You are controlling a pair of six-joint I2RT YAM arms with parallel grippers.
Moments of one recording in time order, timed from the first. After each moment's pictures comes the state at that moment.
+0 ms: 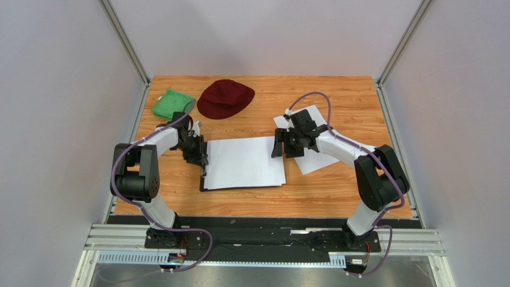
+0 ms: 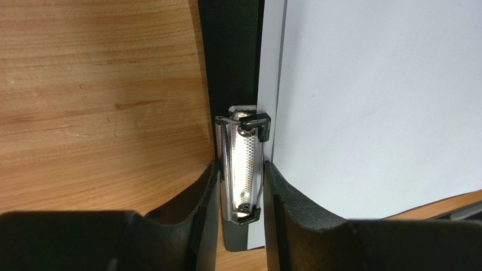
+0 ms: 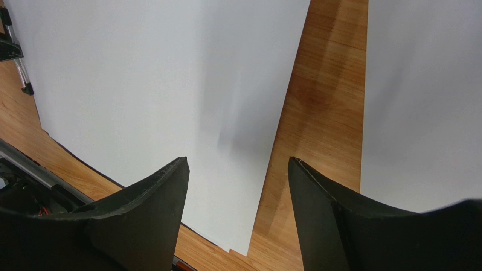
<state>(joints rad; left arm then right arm) -0.06 1.68 0.98 -0.61 0.31 -0.17 0.49 1.69 1.08 -0.38 -0.28 0.43</state>
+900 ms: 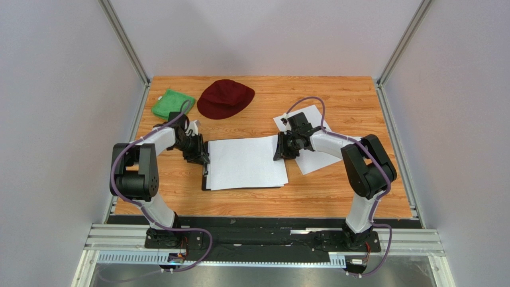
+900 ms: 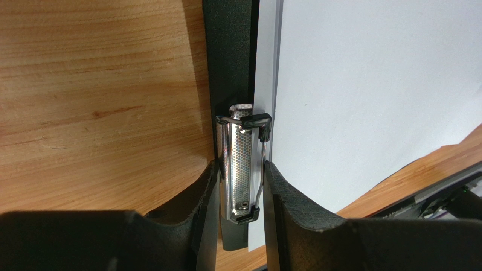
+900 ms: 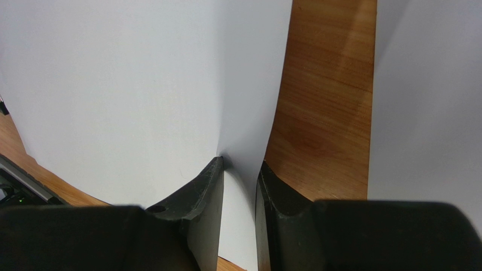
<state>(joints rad) -0.02 1.69 0.98 -0.59 0.44 -0.17 0.47 1.84 1.09 -0.28 -0.33 0.45</state>
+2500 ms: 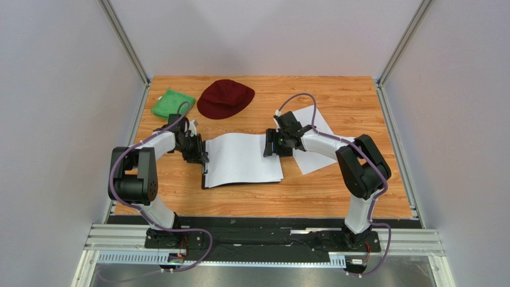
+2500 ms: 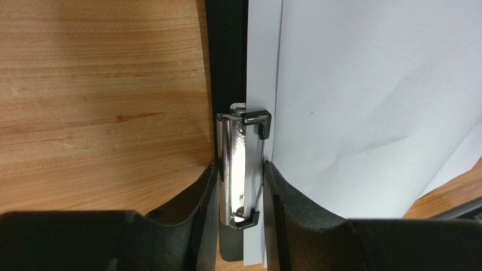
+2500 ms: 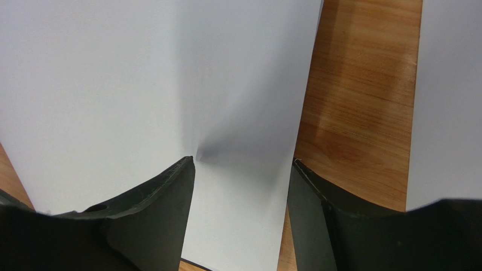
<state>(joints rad) -0.03 1.65 0.92 -0.49 0.37 -0.24 0.57 1.85 1.16 -0.29 -0.18 0.53</state>
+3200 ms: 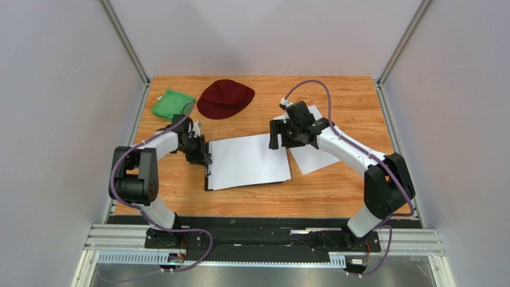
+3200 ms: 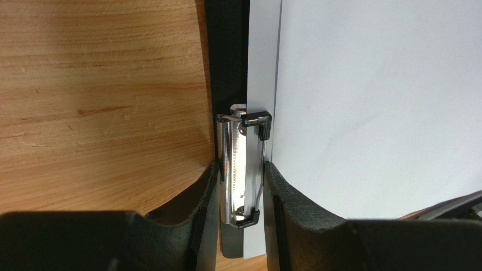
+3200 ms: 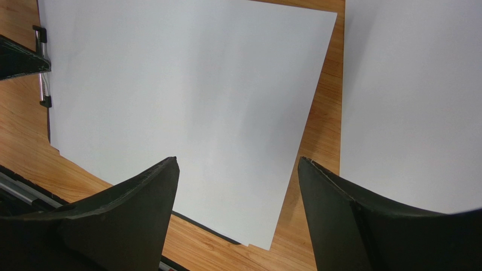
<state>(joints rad) -0.07 1.65 0.92 -0.51 0.37 -0.26 0.56 1.61 1.20 -0.50 -0.11 0.37</state>
